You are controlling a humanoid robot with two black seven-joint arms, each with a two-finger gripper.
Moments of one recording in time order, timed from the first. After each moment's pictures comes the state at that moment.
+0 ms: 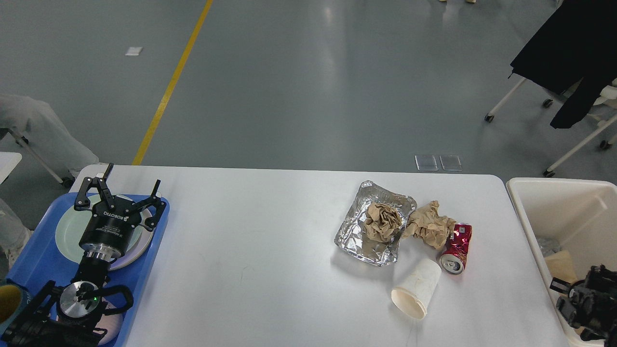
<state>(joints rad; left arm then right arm) -0.30 0.17 -1.43 -0.69 0.12 -0.67 -0.12 0.60 -0.32 -1.05 0.11 -0.05 0.06 -0.19</state>
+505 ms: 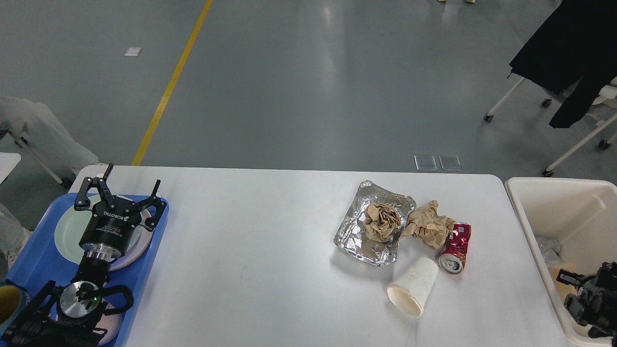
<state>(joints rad) -0.30 0.17 -1.43 -0.69 0.12 -0.67 -0.12 0.61 -0.35 -1.05 0.12 -0.05 0.00 -0.19</state>
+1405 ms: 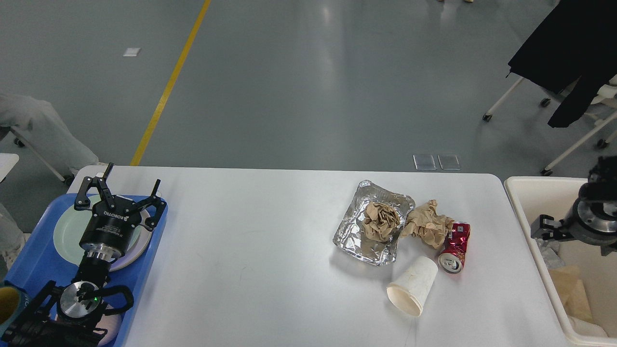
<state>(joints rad) -0.30 0.17 -1.43 -0.69 0.12 -0.67 -0.12 1.80 -0.49 -1.35 1.28 -0.22 0.42 -0.27</state>
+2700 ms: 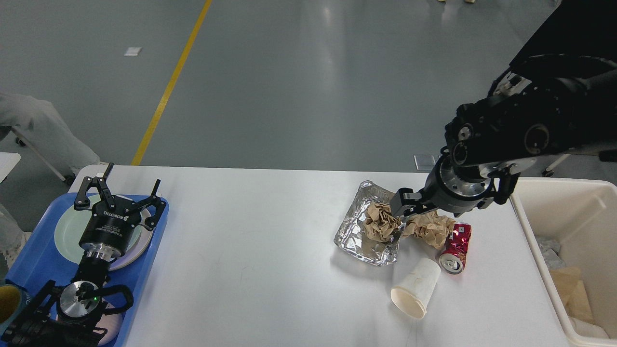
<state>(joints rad) -0.30 0.17 -1.43 -0.69 0.11 -0.67 -0.12 2.12 -0.16 -1.13 1.57 -0.06 0.36 -0.27</state>
